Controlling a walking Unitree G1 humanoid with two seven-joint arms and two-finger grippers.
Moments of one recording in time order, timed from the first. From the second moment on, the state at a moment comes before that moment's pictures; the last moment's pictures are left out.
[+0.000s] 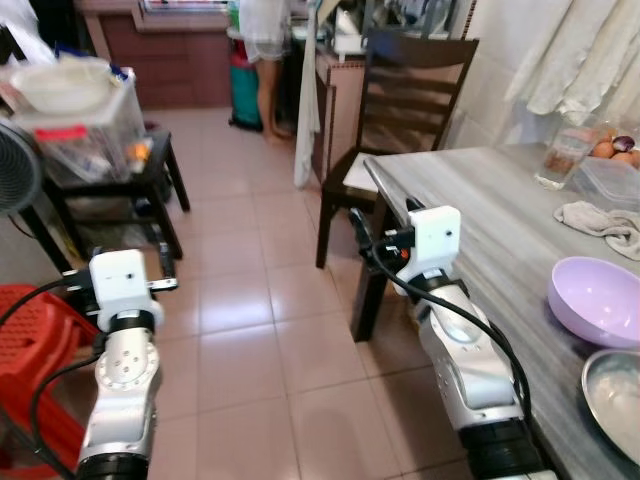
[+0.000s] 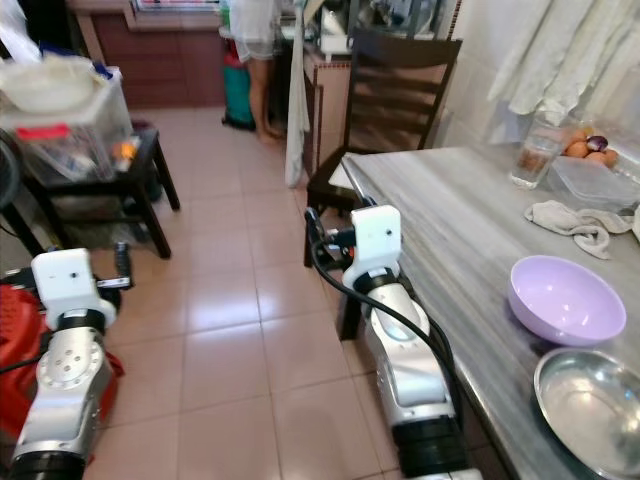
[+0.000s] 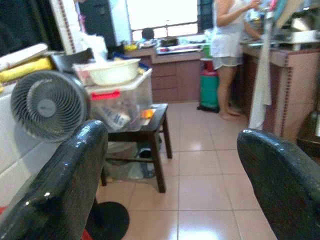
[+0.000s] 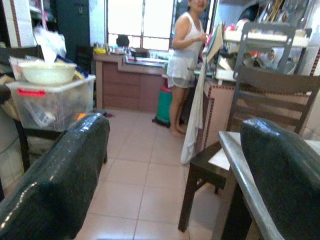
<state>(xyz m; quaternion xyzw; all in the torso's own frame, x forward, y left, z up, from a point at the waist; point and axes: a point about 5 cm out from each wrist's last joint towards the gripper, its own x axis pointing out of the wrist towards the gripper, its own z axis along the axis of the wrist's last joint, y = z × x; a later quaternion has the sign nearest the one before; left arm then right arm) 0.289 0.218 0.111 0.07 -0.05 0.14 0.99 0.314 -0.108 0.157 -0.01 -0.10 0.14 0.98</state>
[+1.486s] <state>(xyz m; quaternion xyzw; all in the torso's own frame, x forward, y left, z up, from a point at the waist) 0.285 0.205 0.031 0.07 0.11 0.07 0.99 0.320 -0.152 0.085 0.00 0.05 0.05 1.00</state>
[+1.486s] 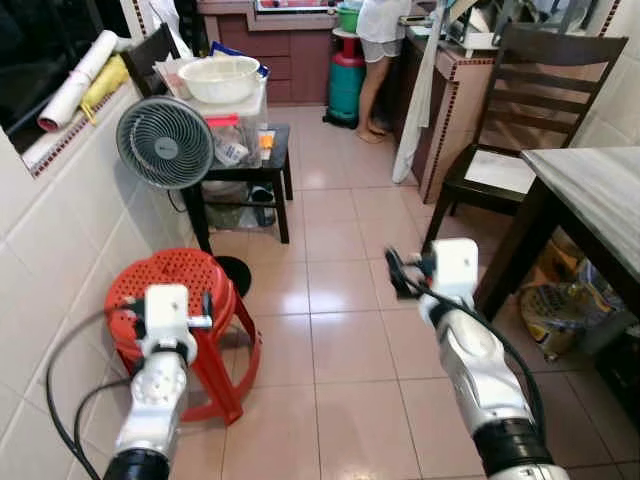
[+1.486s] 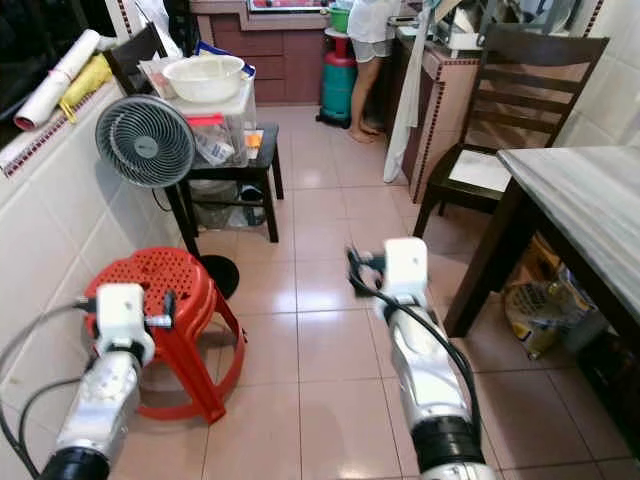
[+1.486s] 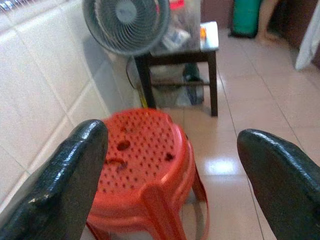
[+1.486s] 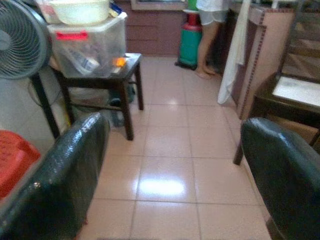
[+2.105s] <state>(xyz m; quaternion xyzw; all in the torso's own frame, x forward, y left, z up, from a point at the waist) 0.235 0.186 -0.050 0.08 0.34 0.00 0.94 0.281 -0.157 -0.017 -0.02 0.28 0.05 0.96</state>
